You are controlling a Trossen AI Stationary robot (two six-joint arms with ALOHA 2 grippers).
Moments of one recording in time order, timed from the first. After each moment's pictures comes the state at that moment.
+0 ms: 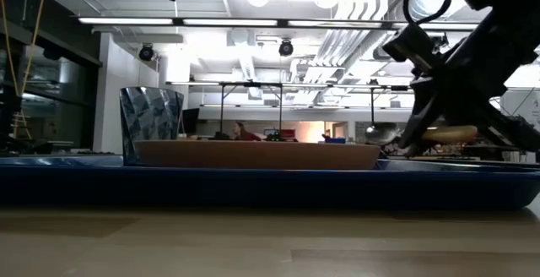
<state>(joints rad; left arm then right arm) 0.17 0.96 0.93 -0.08 -0.10 -0.37 0.39 1.41 0.54 -0.04 0.37 1.80</state>
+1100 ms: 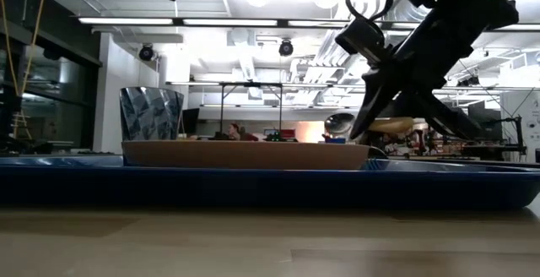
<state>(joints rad) 0.17 0.96 0.93 -0.09 -0.10 -0.37 0.28 1.55 0.72 -0.05 0.28 1.62</state>
